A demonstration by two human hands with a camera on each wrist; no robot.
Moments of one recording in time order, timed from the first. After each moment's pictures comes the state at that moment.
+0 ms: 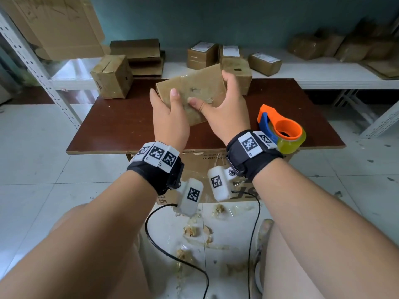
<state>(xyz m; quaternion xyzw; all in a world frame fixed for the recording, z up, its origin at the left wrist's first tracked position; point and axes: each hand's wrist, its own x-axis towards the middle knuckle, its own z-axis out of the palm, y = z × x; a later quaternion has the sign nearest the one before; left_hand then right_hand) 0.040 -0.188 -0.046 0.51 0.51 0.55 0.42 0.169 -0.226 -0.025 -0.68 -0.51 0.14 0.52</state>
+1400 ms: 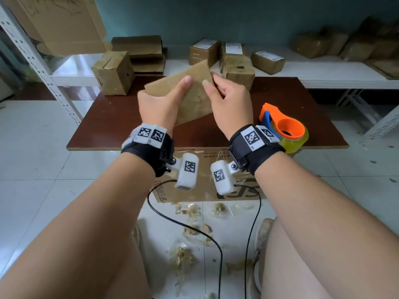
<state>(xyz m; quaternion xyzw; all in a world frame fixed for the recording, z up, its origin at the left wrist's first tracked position) 0.026 -0.160 -0.037 0.43 0.52 0.58 0.46 0.171 -0.216 -0.025 -0.65 -0.53 0.11 0.52</state>
